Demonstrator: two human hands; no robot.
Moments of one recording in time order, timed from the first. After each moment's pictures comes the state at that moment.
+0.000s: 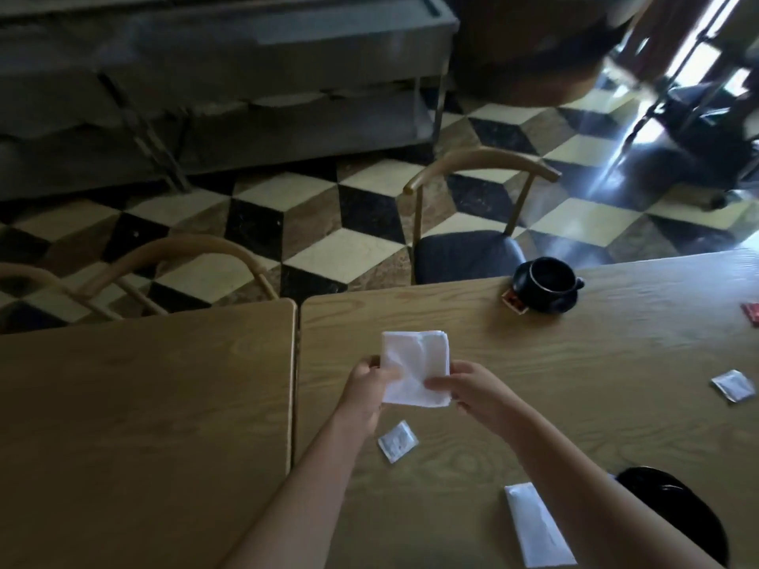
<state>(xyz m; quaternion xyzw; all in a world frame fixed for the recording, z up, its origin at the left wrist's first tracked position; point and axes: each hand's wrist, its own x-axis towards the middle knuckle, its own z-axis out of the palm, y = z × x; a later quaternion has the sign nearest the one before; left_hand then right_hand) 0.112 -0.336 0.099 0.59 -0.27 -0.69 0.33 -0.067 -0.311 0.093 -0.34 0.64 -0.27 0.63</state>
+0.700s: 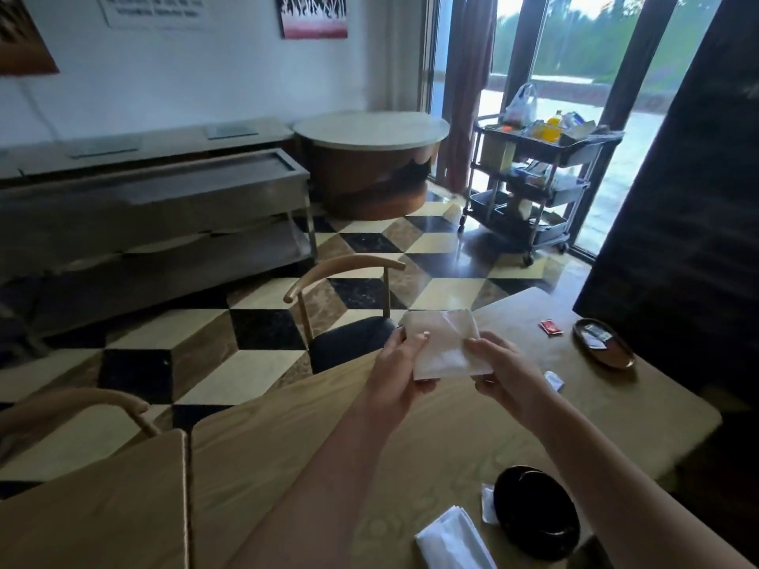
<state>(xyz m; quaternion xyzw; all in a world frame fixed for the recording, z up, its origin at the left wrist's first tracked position) -0.082 -0.289 0.238 0.32 -0.43 -0.79 0.29 -0.232 -0.195 0.248 -0.27 0.61 -0.59 0.45</state>
